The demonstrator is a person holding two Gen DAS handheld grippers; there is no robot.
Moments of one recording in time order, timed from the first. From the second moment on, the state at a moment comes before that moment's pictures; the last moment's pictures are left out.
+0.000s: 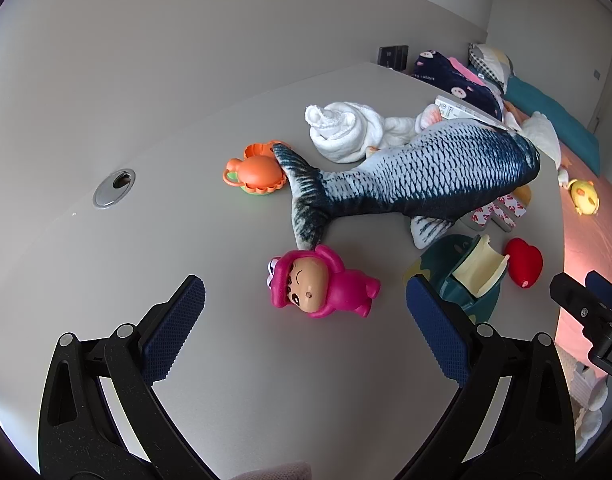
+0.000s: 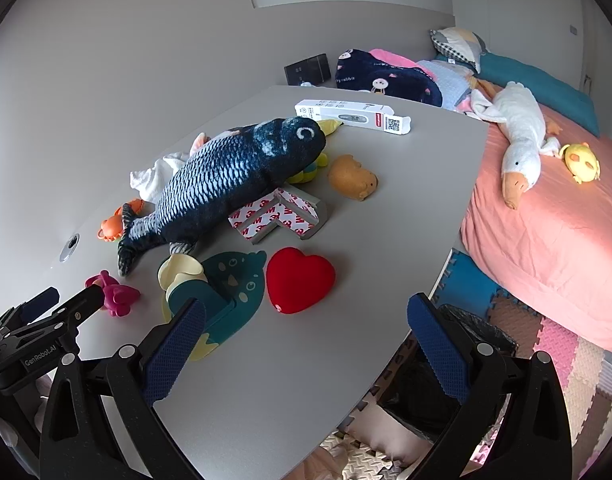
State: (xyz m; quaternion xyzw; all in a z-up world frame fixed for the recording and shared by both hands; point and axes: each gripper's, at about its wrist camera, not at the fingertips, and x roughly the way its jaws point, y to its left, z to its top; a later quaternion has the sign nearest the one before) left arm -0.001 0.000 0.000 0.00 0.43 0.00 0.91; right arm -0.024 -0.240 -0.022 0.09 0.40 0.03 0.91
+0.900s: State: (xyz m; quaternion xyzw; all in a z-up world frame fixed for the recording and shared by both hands) left arm 0.001 0.002 0.000 0.00 0.43 0.00 0.90; right arm -0.028 -0.245 -0.024 0.08 0.41 0.02 0.91
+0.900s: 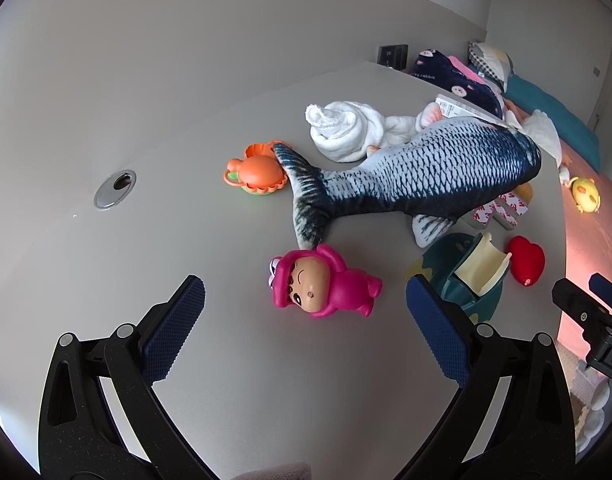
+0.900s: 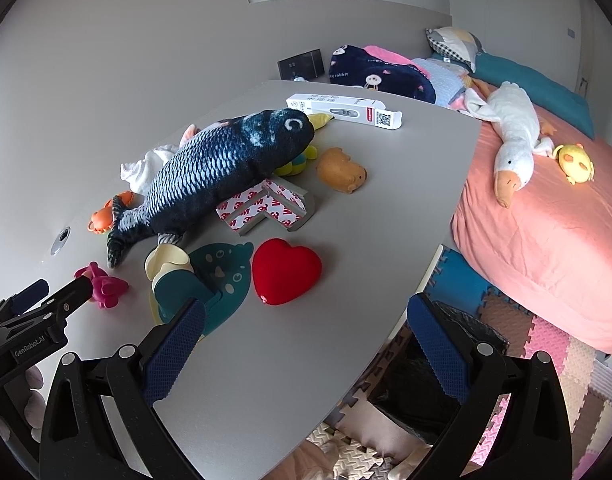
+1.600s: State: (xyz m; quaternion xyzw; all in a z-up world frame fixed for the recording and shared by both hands) left arm -0.002 0.000 0.004 0.00 0.42 0.00 0.91; right arm -0.042 -0.252 -0.016 0.07 0.39 0.00 0.92
